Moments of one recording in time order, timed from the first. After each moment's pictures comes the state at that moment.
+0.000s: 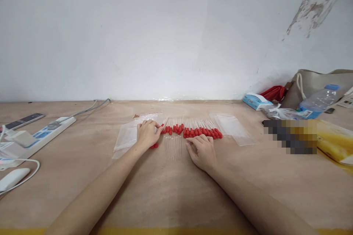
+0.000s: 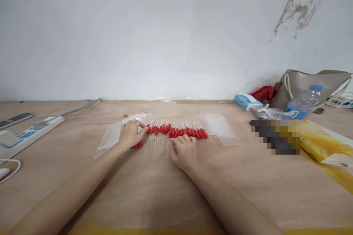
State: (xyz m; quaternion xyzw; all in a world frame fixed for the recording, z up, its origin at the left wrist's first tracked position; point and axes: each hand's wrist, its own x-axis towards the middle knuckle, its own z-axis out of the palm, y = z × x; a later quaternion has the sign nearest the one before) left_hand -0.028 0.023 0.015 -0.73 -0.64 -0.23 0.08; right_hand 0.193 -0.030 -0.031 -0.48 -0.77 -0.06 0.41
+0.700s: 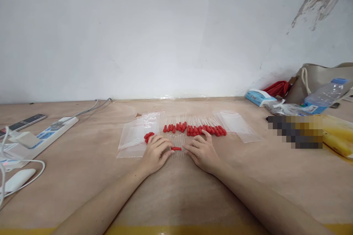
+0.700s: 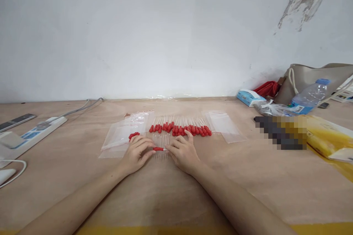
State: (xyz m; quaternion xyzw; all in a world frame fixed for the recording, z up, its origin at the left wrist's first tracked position) left_hand -0.029 -0.037 -0.014 -0.87 -0.38 -0.31 0.02; right_hand 0.189 -0.034 -0.033 -0.35 -0.85 -0.12 0.37
